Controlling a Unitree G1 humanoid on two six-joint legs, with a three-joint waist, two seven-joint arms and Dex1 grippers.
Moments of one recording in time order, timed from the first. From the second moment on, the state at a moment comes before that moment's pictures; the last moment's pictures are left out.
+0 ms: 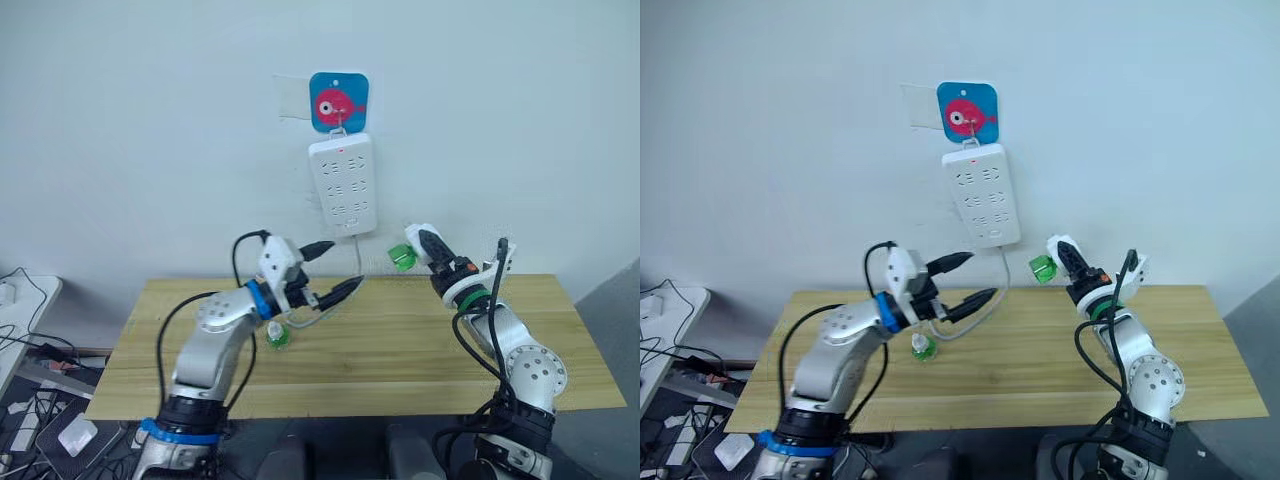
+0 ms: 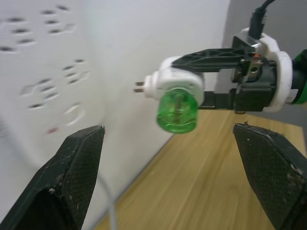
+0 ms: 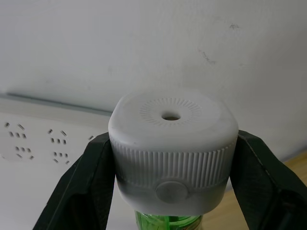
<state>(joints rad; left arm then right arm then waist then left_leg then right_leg) -0.30 0.23 -0.12 -0.07 -0.27 0.19 -0.82 -0.29 0.12 -0.52 -0.20 1.16 0.87 -0.08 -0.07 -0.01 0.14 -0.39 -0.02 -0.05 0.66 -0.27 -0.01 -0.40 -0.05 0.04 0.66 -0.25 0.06</state>
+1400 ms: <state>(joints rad) -0.48 0.07 -0.21 0.30 -0.17 0.01 -0.76 -0.23 0.02 -0.35 -0.21 1.36 0.75 -0.17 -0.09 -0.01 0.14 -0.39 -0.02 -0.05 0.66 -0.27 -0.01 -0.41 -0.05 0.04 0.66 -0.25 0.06</state>
